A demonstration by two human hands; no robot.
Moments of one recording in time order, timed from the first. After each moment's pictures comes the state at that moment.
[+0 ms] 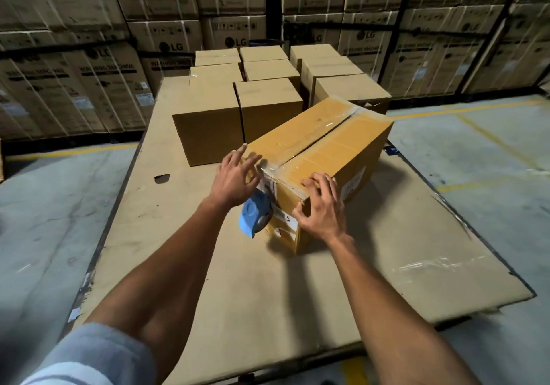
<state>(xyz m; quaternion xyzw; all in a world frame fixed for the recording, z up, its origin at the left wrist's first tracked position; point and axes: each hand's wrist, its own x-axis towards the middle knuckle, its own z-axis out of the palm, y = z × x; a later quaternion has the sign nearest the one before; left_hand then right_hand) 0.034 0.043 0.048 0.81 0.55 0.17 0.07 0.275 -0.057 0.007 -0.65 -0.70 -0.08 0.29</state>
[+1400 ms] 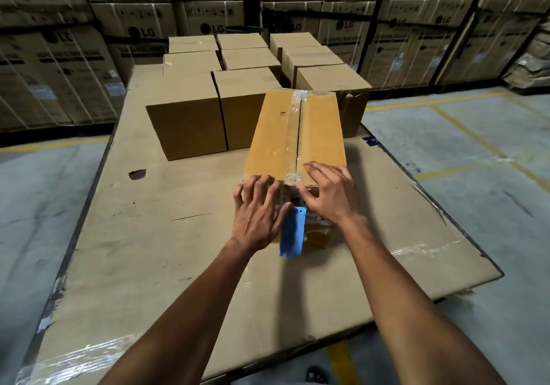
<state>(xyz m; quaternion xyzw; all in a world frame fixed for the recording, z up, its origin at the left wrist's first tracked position) 0.107 -0.051 -0.011 0.83 0.48 0.27 -0.05 0.328 -0.054 0.036 -0.63 -0.73 -0.13 0.22</state>
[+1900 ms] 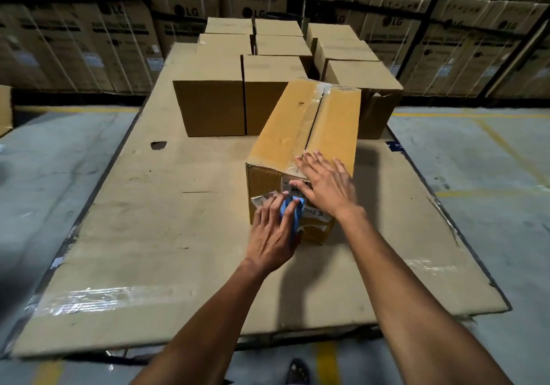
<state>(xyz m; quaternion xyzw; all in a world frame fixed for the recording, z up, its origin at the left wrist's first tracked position) 0.157 -0.116 -0.065 0.81 0.52 0.25 -0.01 0.332 -0.039 0.039 -0.60 -0.80 -0.08 0.05</state>
